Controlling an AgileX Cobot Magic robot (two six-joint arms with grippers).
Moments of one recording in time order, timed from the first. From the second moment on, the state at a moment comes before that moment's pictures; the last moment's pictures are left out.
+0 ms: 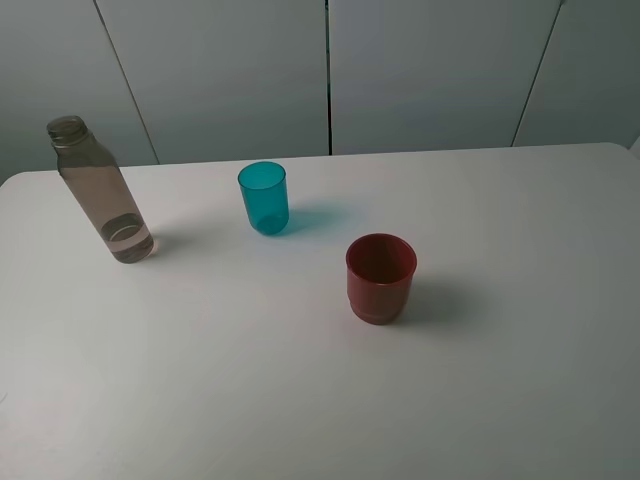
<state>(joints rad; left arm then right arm) 0.06 0.54 -0.61 0.03 0.54 0.12 -0.01 0.00 -0.50 0.09 1.10 -0.01</state>
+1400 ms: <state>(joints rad) 0.06 1.19 -0.38 0.12 -0.39 0.17 -0.01 0.00 -0.50 0.09 1.10 -0.01</state>
